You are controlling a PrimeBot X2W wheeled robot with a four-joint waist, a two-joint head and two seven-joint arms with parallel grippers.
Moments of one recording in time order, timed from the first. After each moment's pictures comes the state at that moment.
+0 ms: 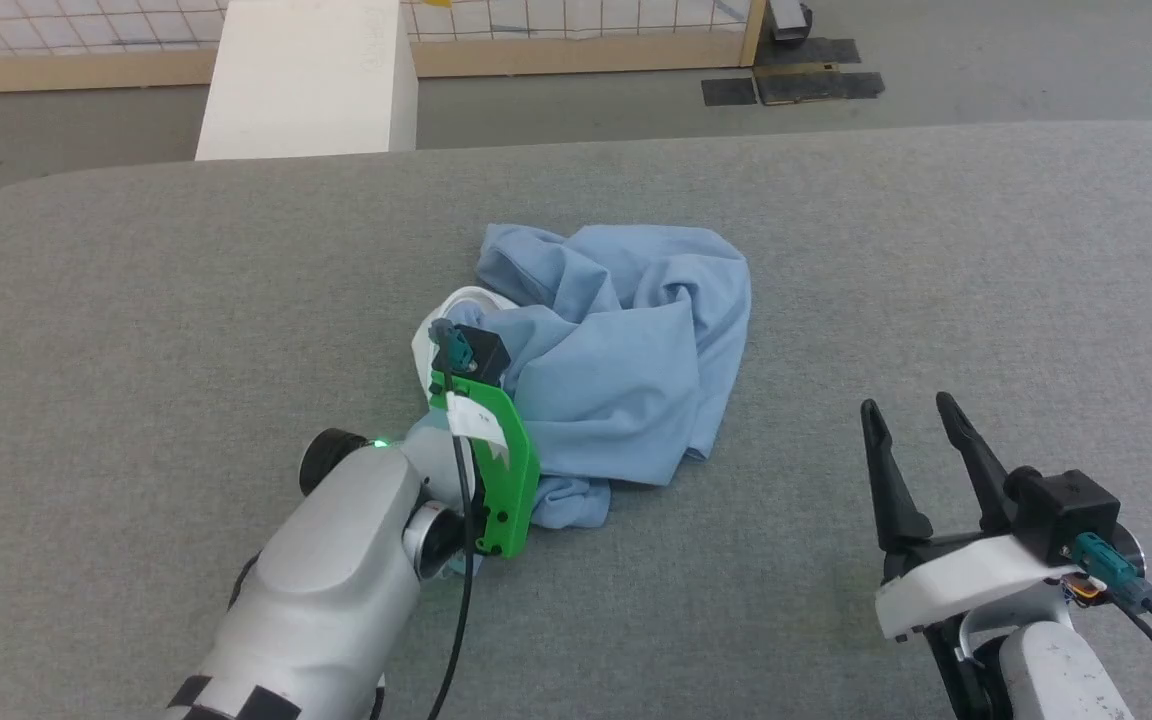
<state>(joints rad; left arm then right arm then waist) -0.66 0.14 -0.62 0.74 -0.60 -0.12 0.58 -0.14 -0.05 0.03 0.27 0.16 0.13 -0.26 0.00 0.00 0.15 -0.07</state>
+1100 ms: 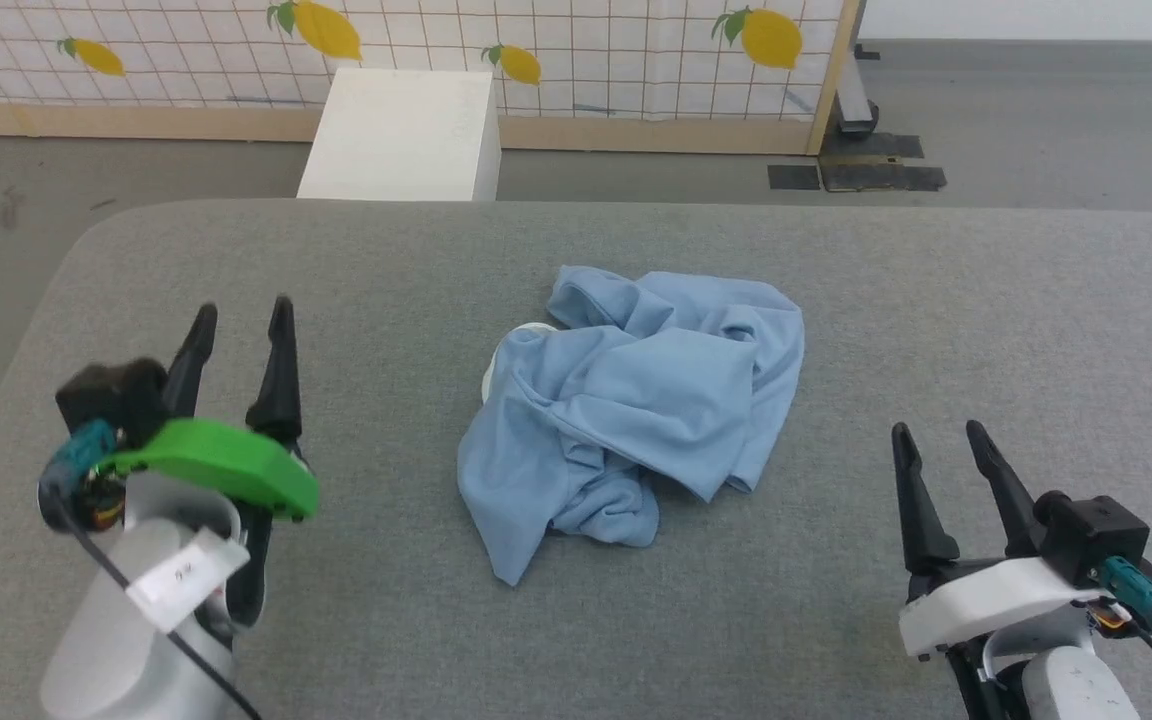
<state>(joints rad) -0.39 0.32 -0.23 0.36 -0.57 -0.01 -0.23 -0.10 -0.05 -0.01 0.28 0.18 0.13 -0.26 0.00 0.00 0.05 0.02</state>
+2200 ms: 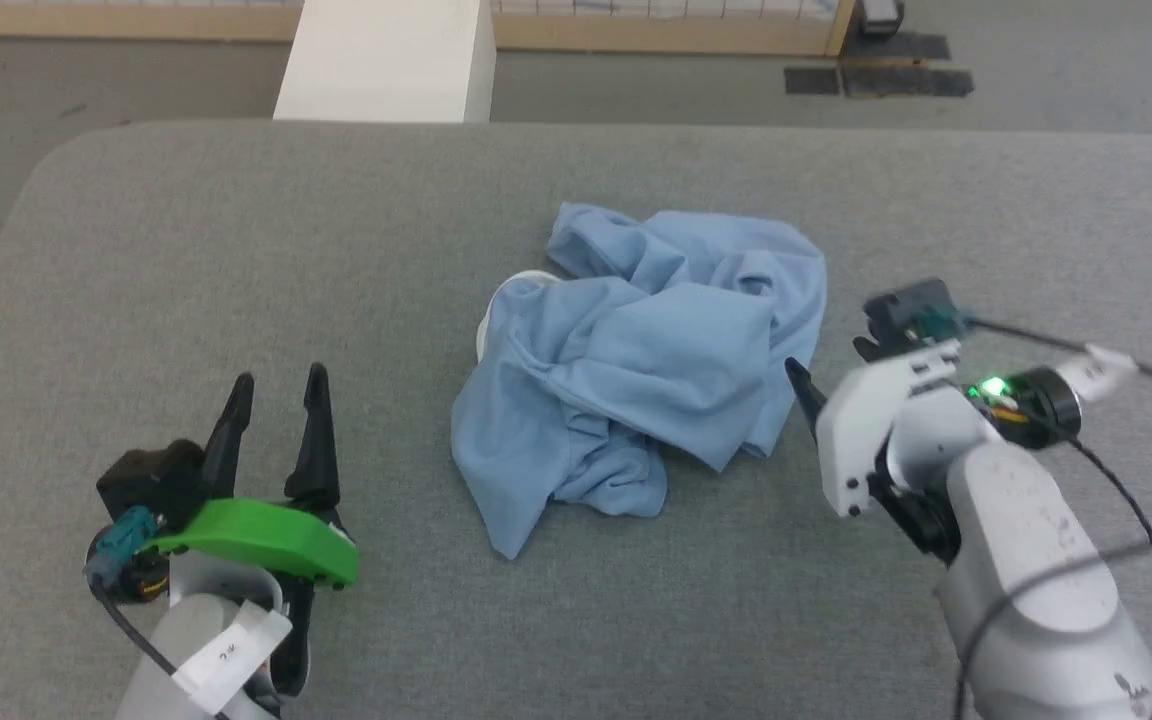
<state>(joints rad) -0.22 0.19 -0.11 0.28 -0.45 -0.05 -0.26 -0.48 -0.05 0.10 0.49 0.04 0.13 0.34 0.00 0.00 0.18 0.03</state>
